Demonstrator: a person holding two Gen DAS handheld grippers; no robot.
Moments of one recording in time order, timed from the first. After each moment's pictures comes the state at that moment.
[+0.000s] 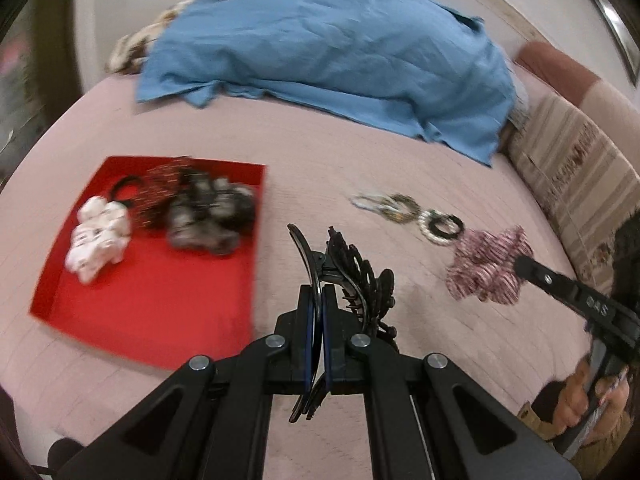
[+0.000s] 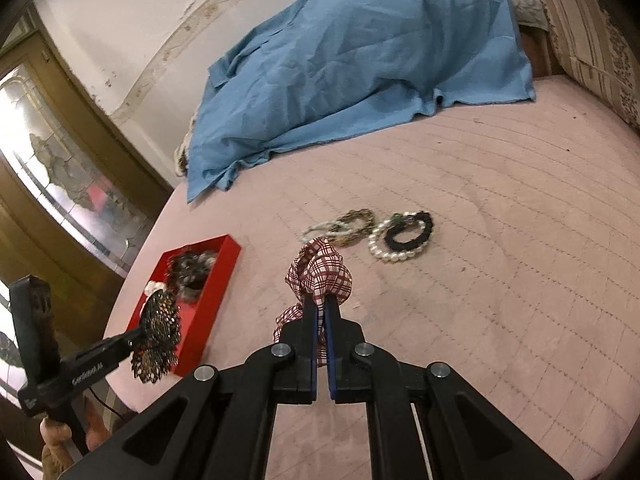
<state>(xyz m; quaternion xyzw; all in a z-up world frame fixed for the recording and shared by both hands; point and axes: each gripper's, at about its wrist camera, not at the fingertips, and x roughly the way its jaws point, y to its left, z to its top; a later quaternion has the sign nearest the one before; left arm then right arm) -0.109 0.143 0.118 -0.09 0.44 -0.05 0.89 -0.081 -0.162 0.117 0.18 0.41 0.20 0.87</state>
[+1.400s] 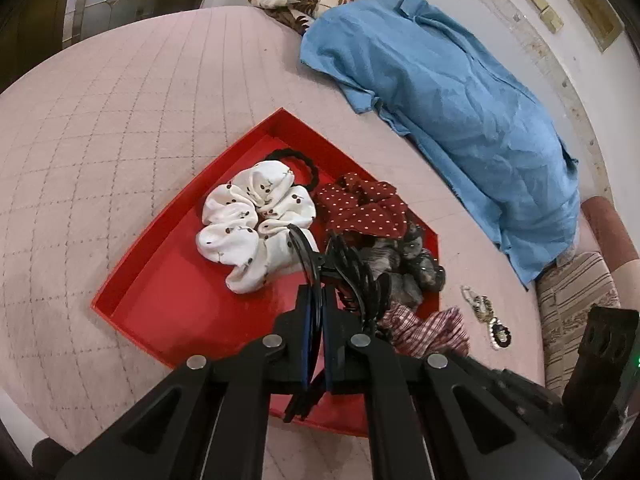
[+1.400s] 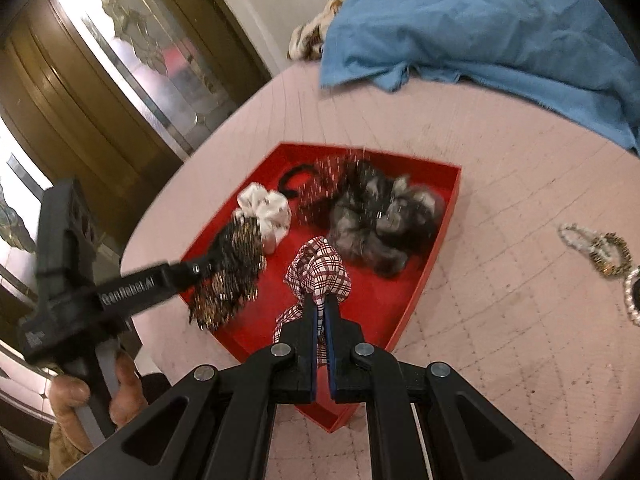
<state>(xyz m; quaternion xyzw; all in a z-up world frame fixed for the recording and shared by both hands) -0.099 0.329 0.063 -0.30 0.41 0.04 0.86 -0.050 0.101 0.090 0.03 0.48 0.37 0.80</state>
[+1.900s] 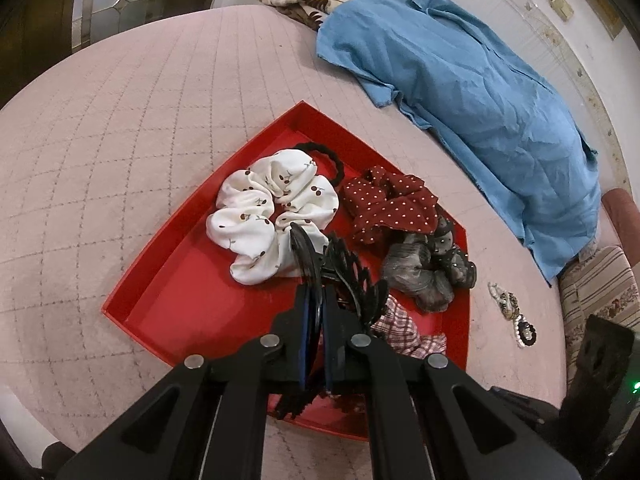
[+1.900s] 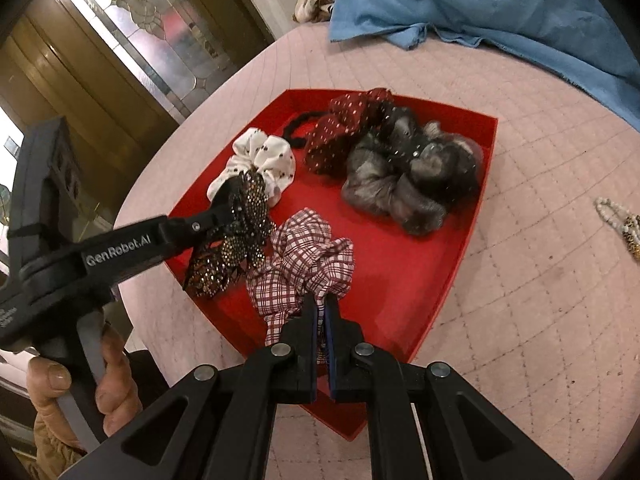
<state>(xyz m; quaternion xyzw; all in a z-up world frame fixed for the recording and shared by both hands) -0.096 0.331 0.052 -0.28 0.42 0.07 0.86 -0.056 0.128 0.056 0.00 0.51 0.38 0.77</state>
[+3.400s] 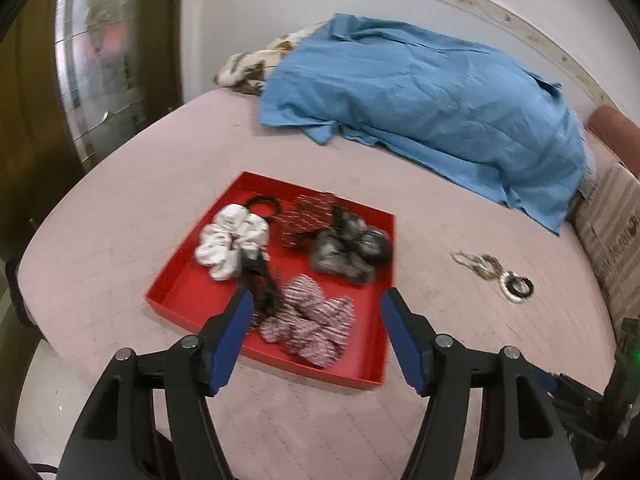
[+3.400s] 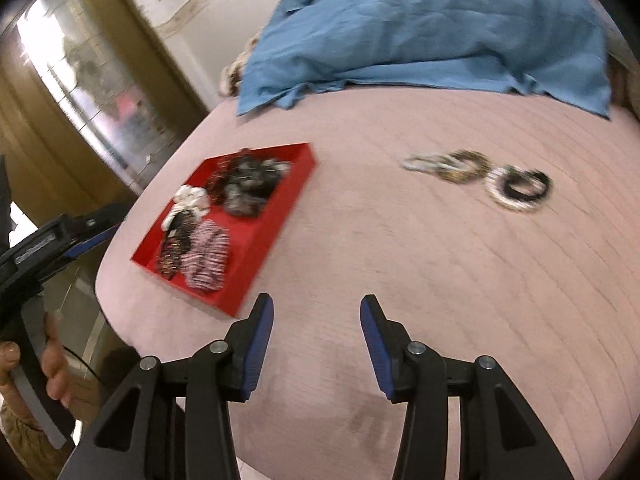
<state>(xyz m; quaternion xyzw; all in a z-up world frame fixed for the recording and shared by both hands) -0.151 0.215 0.144 -0.11 0.38 0.09 0.91 -0.111 -0.056 0.089 0.08 0.46 0.26 0.85</state>
